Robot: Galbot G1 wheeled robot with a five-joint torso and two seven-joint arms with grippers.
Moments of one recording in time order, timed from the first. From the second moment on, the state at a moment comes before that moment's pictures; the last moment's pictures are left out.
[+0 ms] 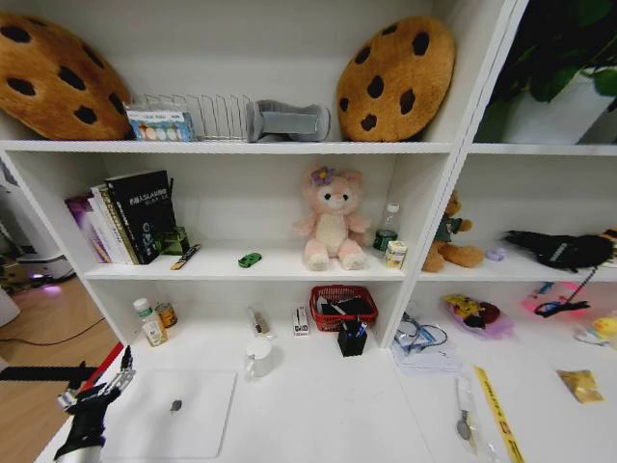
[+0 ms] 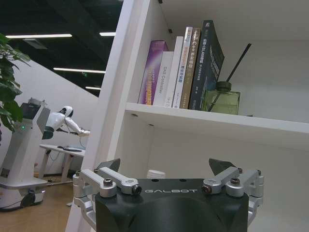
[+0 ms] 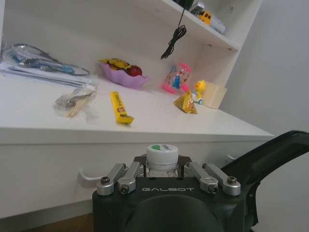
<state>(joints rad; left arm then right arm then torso) 1.88 -1.22 -0.92 -2.01 -0.69 -0.48 -0.06 -2.37 1.57 0.82 1.84 0.12 0.61 0.44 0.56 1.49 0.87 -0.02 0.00</state>
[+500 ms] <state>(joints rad) 1.88 -1.26 -0.96 -2.08 -0.63 -0.38 -0.10 -2.08 1.45 0.70 1.40 0.15 0.63 0.41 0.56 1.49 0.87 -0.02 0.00</state>
